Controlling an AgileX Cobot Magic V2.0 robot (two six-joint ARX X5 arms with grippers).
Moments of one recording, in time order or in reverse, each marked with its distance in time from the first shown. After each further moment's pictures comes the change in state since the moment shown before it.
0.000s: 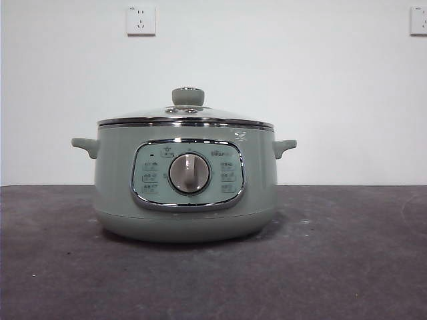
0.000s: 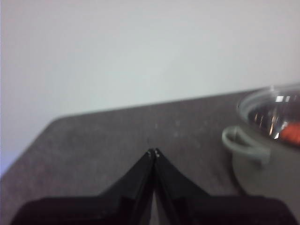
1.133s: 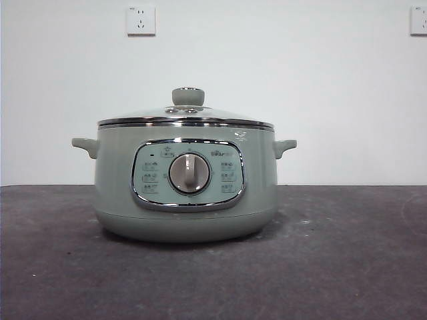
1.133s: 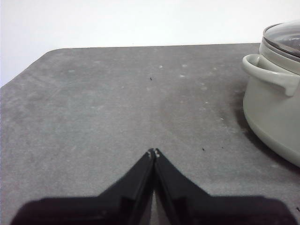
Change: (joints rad) left arm 0.045 -0.077 -0.143 -0.101 0.002 -0.082; right arm 0.000 0.000 0.000 0.000 0.000 0.000
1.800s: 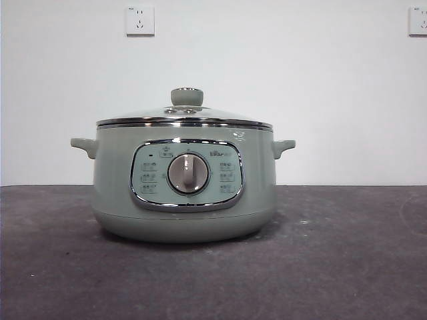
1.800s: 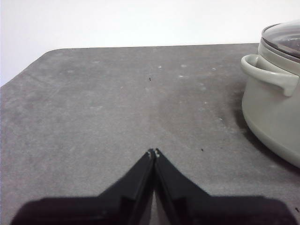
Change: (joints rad) left arm 0.000 0.000 0.000 0.000 0.000 0.000; right arm -0.193 -0.166 -0.063 0.292 -0.025 -0.061
